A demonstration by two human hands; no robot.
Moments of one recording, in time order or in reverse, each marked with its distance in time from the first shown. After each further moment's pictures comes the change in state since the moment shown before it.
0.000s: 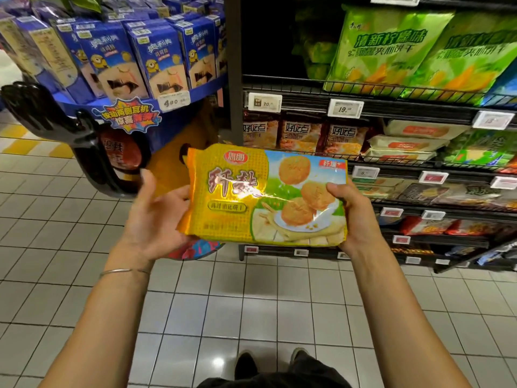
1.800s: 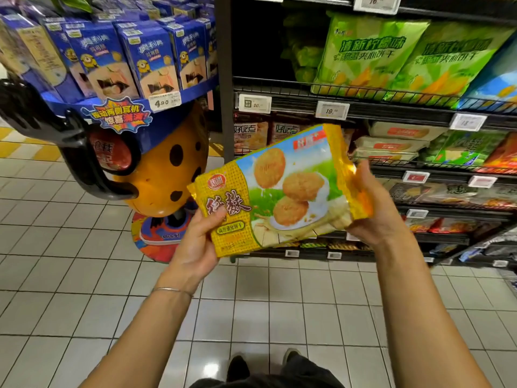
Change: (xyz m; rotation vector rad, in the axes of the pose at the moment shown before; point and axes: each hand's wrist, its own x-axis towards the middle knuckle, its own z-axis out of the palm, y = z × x) left_hand 0.037 -0.085 0.033 -0.036 0.411 0.240; right_hand -0.015 -0.039 -0.024 -0.140 -0.337 0.064
